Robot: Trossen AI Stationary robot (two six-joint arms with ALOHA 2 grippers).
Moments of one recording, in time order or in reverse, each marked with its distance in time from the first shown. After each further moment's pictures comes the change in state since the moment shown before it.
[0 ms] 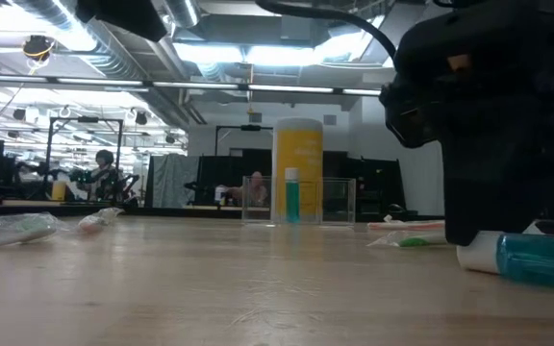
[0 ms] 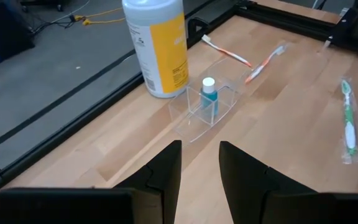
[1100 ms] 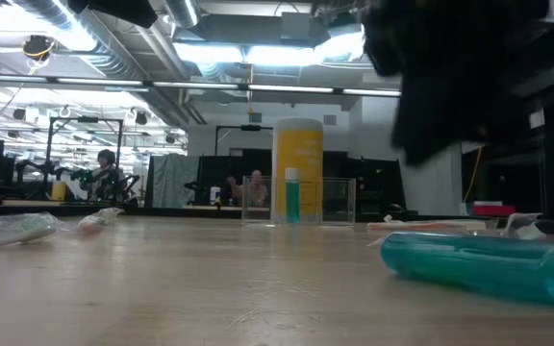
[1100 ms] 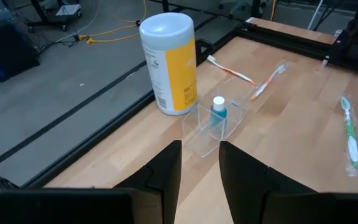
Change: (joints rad) left arm 0.000 -0.117 0.001 -0.021 -0.043 0.087; right arm 0.005 -0.104 0.109 -0.069 0.132 -0.065
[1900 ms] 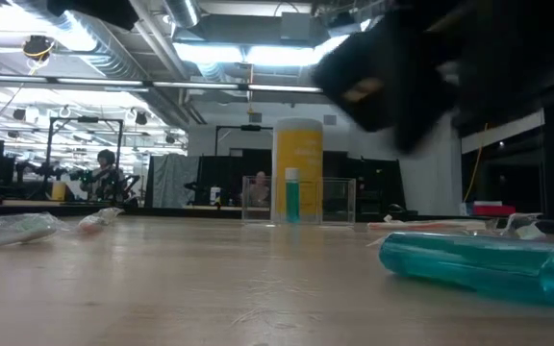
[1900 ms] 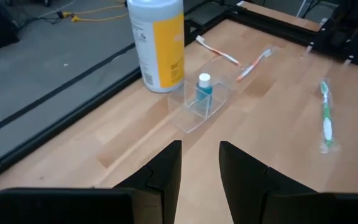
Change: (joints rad) left arm -0.139 0.016 -0.001 -0.151 0.000 -0.261; right arm 0.021 0.211 0.190 0.111 -0.299 -1.136
